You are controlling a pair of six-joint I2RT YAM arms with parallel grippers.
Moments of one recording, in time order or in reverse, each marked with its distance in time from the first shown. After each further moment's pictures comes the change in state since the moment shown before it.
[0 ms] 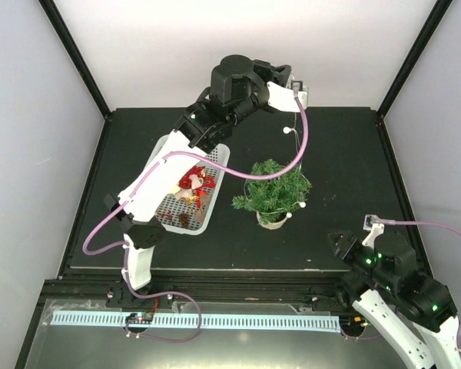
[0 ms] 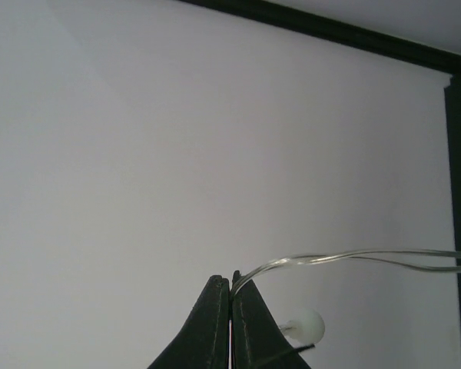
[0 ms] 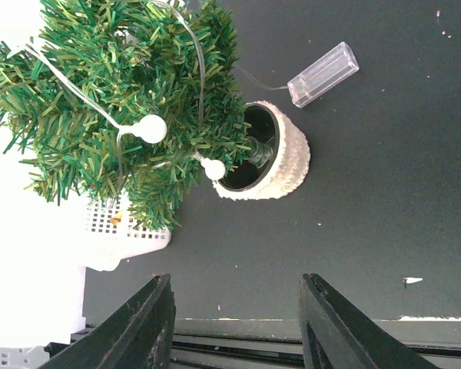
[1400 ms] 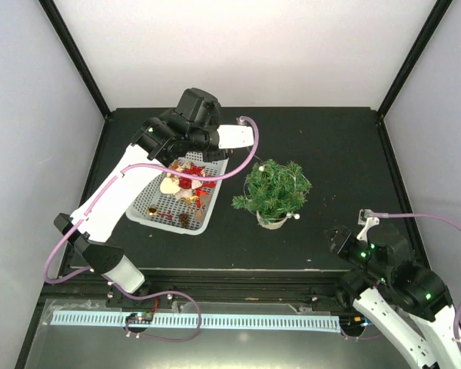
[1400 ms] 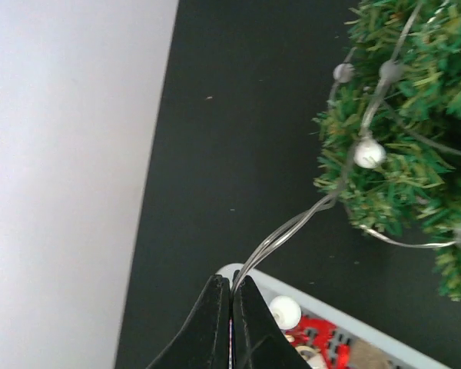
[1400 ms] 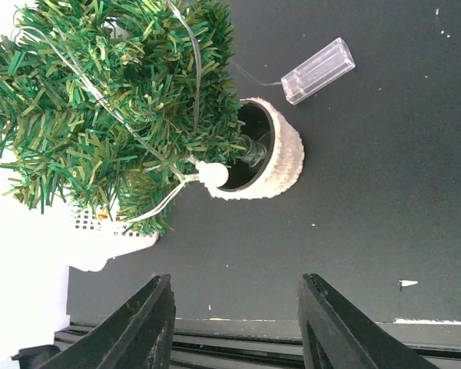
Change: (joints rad) left arm 0.171 -0.377 -0.547 -0.476 0.221 -0.463; right arm 0.000 0.085 0.010 0.021 -0.002 -0.023
